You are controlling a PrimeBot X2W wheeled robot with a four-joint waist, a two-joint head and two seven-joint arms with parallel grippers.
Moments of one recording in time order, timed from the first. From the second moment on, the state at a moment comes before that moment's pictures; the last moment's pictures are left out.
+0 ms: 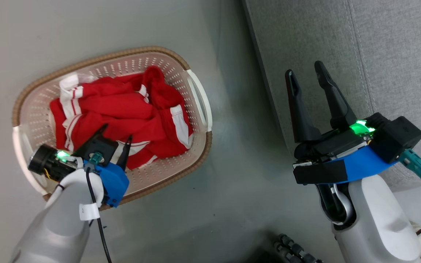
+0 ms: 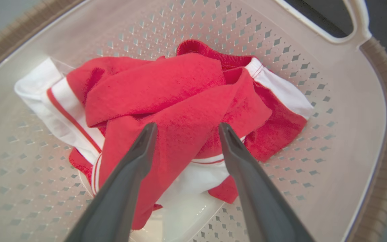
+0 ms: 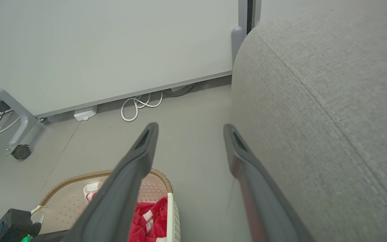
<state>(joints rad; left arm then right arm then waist) -0.67 0.24 -0.51 0.99 -0.10 -0.13 -0.26 -0.44 -0.05 0.22 0.10 0.35 0.13 -0.26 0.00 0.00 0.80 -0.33</state>
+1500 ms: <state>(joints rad) -0.84 0.24 -0.57 1.23 -0.10 -0.02 -0.17 -0.44 -0.05 0.28 0.11 0.40 0.13 -0.26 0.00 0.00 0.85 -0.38</state>
